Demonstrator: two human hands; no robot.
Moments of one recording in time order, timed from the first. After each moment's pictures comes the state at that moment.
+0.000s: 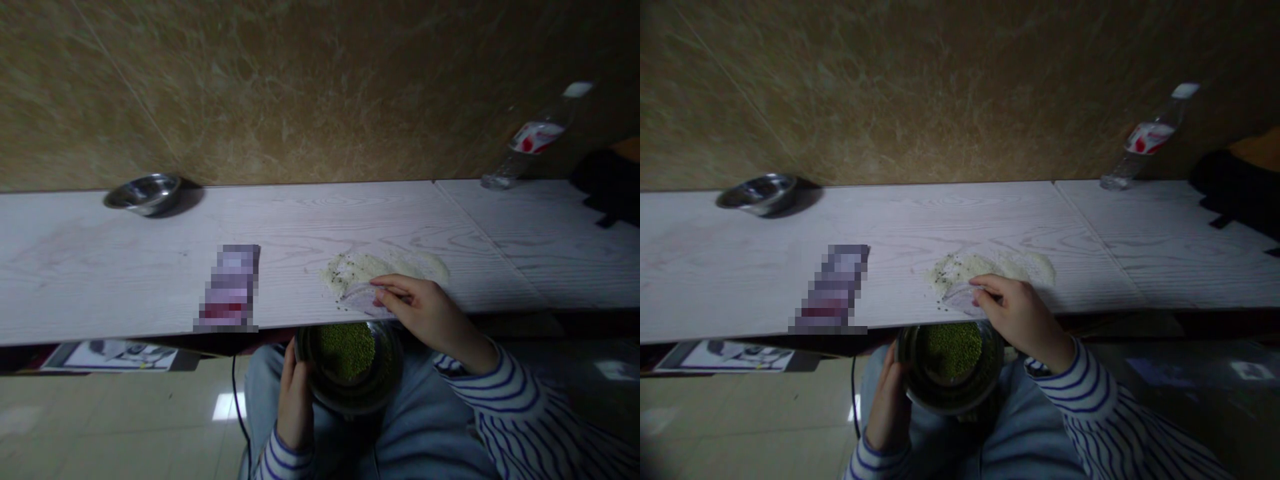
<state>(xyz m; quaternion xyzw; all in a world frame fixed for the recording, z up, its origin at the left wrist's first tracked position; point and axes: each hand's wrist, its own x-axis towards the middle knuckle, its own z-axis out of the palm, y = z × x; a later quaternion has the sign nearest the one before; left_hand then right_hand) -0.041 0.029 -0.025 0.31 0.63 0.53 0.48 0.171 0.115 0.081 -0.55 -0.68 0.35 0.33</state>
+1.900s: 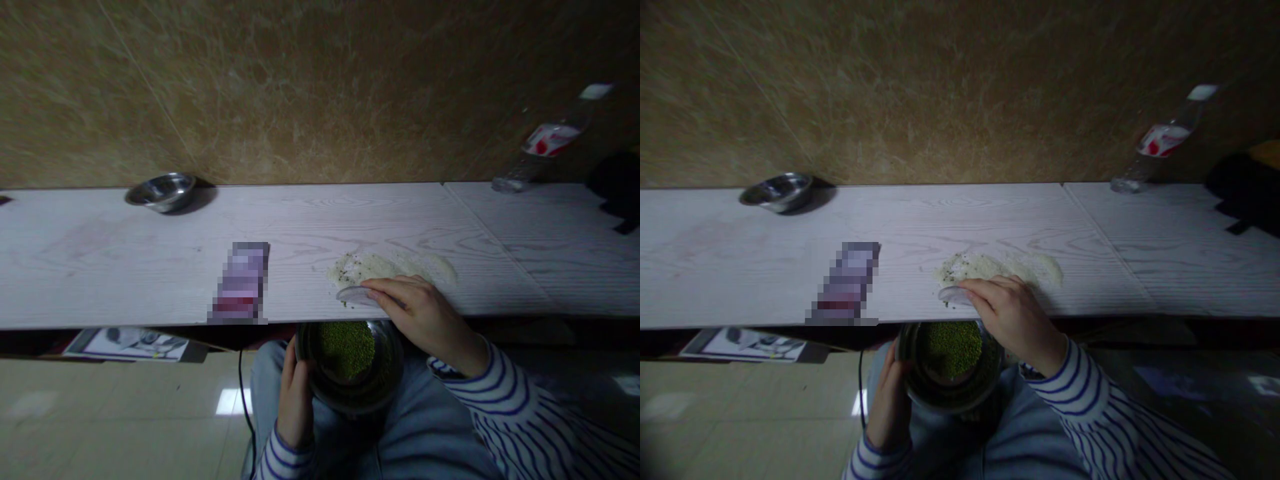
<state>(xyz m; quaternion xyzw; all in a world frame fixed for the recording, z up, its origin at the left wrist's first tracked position) -0.044 0.025 -0.017 0.29 0.62 0.55 0.48 0.155 0.114 0.092 -0.48 -0.82 0.13 0.29</state>
